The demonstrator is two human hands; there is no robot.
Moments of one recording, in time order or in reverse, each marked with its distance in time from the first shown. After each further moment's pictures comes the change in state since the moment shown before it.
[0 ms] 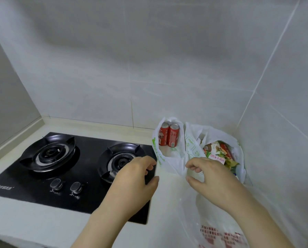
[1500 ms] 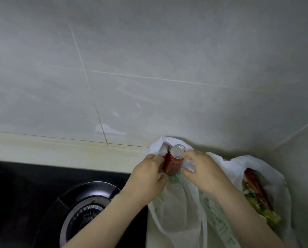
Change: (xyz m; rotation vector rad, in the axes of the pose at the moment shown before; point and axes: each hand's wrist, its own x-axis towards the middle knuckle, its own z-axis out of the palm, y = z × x) left_hand 0.341 -0.127 0.144 -0.038 -0.297 0.025; right_hand 0.336 0.130 0.090 0.004 -0.128 0.218
